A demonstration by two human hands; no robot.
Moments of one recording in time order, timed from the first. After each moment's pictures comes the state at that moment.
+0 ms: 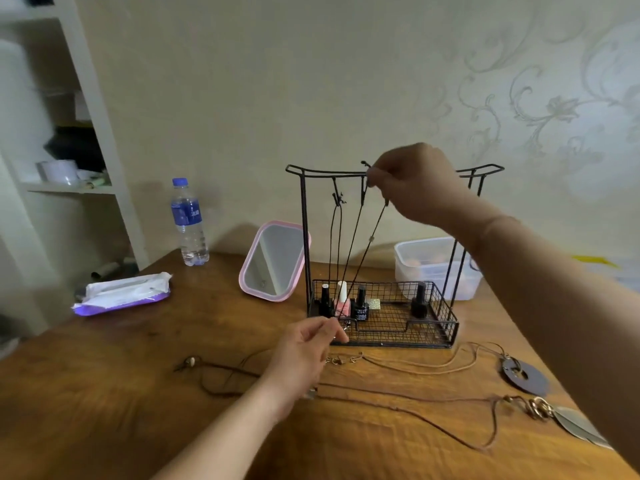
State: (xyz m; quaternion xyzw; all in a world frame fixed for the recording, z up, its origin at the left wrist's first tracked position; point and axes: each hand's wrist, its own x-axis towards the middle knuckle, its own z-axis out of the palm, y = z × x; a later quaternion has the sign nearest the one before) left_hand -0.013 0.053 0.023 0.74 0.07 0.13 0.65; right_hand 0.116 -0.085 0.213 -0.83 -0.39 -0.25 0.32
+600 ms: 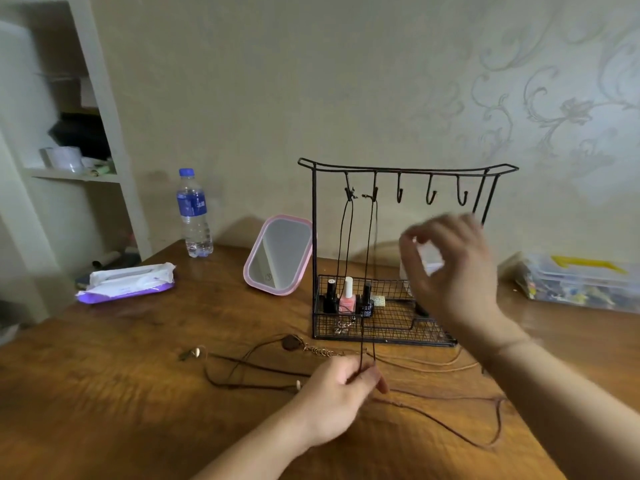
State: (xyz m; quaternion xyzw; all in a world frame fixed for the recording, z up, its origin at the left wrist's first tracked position) left_hand -0.029 0.025 0.007 0.81 0.01 -0.01 0.58; right_hand 0.083 -0.113 0.114 -0.74 -0.38 -0.45 0.32
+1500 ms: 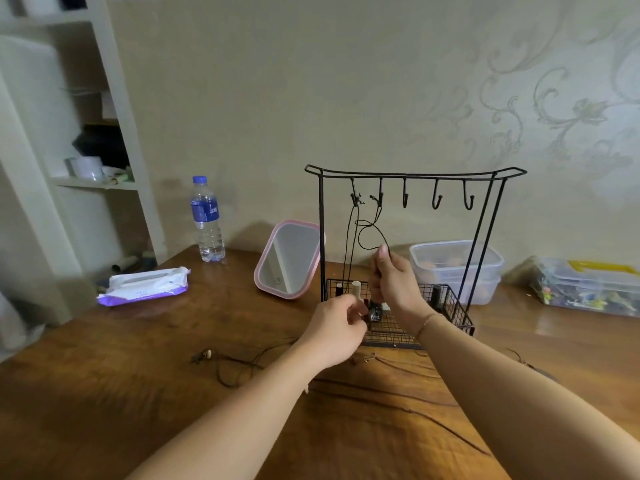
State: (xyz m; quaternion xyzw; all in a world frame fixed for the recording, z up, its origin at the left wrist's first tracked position) left_hand 0.042 0.054 0.027 0.90 0.08 0.15 0.40; right_hand 0.144 -0.042 0.057 -0.64 -0.27 0.09 0.72
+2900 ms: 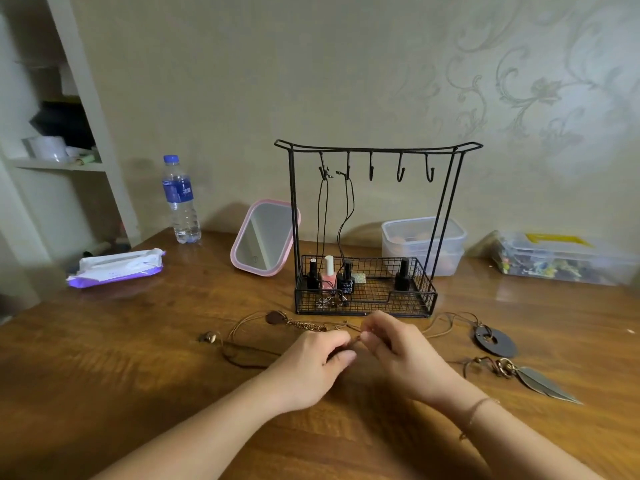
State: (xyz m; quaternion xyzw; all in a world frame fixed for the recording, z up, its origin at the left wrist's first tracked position) left_hand -0.031 0.023 0.001 0.94 -0.05 0.06 0.32; right_hand 0.050 -0.146 0.002 -0.82 -0.41 -0.01 0.40
